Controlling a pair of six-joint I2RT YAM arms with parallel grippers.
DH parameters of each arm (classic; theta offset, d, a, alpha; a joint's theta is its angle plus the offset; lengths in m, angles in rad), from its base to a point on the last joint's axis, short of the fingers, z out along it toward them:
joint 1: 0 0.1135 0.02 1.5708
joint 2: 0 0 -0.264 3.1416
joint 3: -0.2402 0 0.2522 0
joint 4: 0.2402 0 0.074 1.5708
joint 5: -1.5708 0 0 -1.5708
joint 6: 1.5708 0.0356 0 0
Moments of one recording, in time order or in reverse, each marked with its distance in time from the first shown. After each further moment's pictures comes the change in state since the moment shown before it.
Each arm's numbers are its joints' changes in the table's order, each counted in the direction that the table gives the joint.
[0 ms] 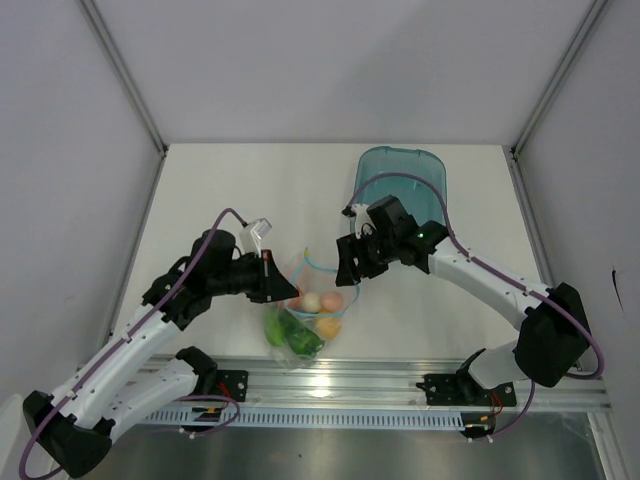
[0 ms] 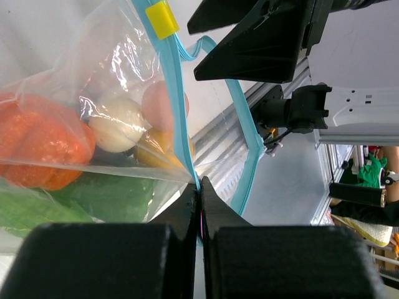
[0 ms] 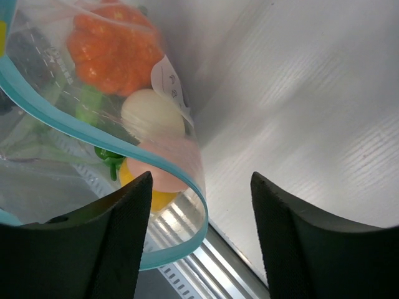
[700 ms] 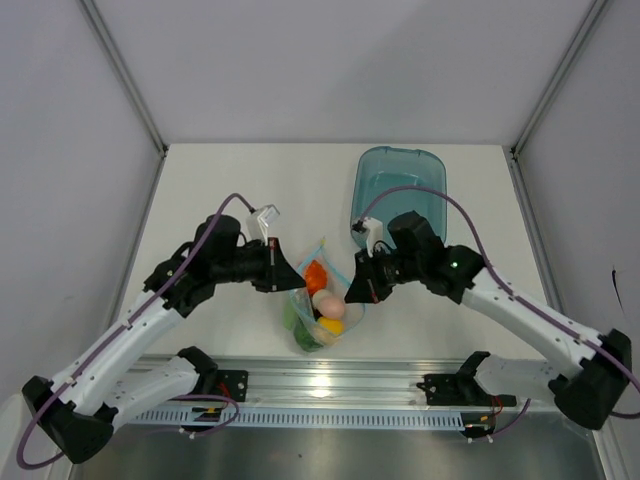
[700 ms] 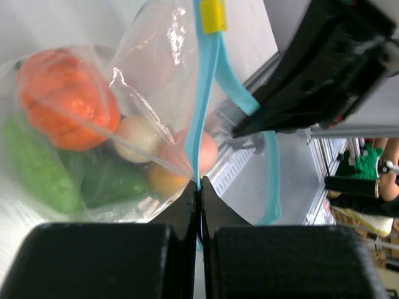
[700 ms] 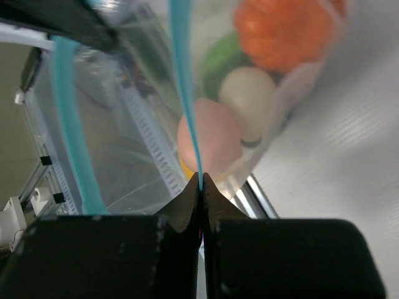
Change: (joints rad) left arm -0.019 -0.071 -0.113 0.020 -0.010 0.017; right arm 0.083 0.240 0.119 -0.026 0.158 0.050
